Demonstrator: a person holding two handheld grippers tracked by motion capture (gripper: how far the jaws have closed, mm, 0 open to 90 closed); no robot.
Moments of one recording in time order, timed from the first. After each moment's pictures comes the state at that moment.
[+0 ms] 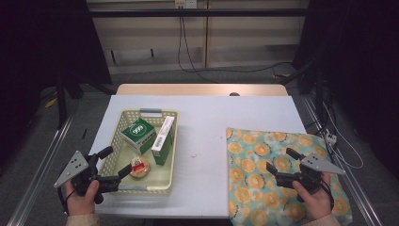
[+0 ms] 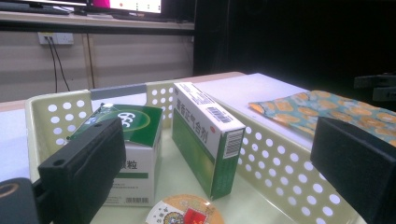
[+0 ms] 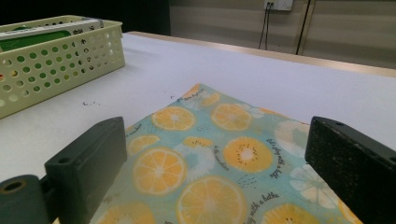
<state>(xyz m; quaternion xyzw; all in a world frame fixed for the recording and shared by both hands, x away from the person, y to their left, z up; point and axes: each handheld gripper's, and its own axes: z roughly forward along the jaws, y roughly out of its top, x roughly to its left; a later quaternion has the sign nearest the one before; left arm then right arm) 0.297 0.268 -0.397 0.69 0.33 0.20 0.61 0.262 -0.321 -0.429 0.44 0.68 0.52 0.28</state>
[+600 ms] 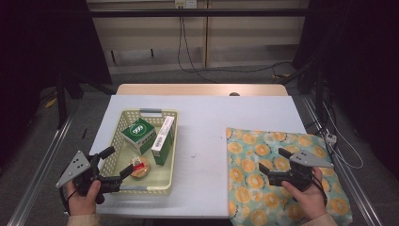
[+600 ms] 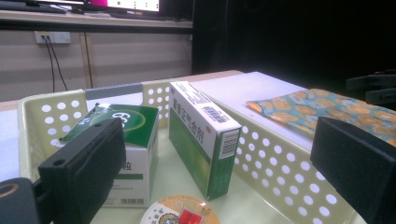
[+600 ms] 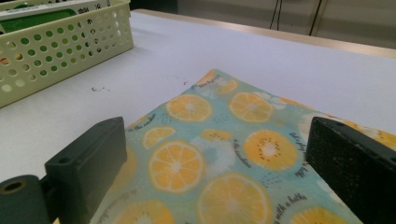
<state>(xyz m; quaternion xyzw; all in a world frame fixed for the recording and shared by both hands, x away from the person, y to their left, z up) 0.295 0.265 -0.396 0.69 0.33 0.20 0.61 0.273 -0.299 -0.424 0.44 0.71 0.48 0.25</state>
